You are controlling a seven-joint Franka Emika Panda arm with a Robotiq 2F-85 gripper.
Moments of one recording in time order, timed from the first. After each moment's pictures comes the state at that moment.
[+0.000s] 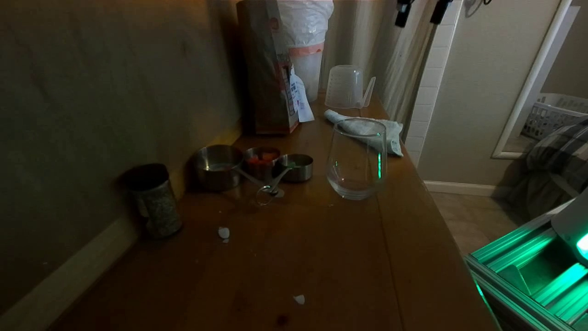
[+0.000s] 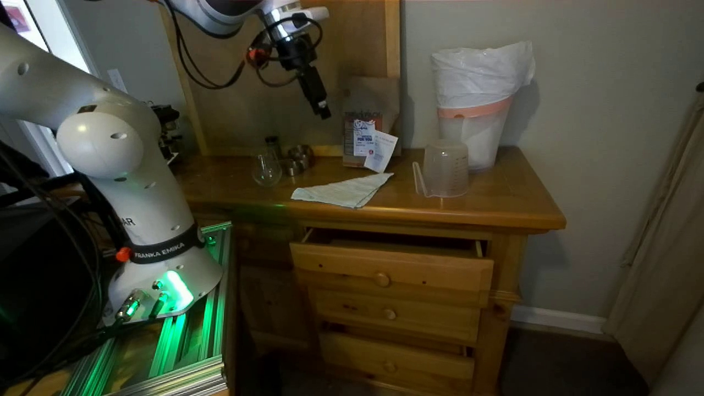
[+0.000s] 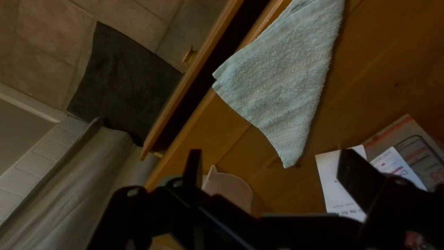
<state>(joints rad) 0.13 -0.75 0.15 -2.74 -0.04 2.24 0.31</state>
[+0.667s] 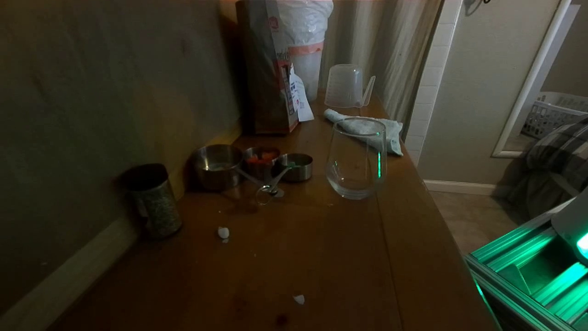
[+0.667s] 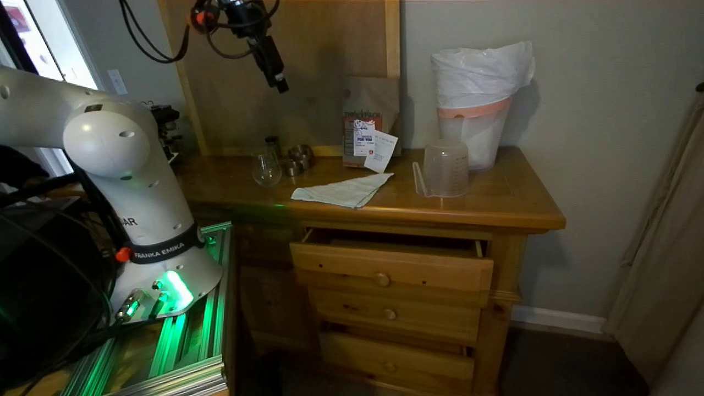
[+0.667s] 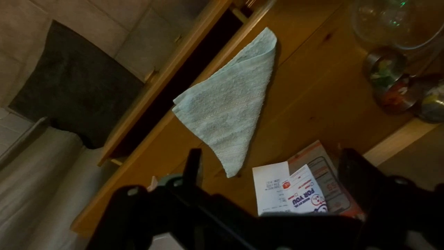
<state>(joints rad) 0.21 -1.07 0.11 -2.74 0.12 1.94 0.15</state>
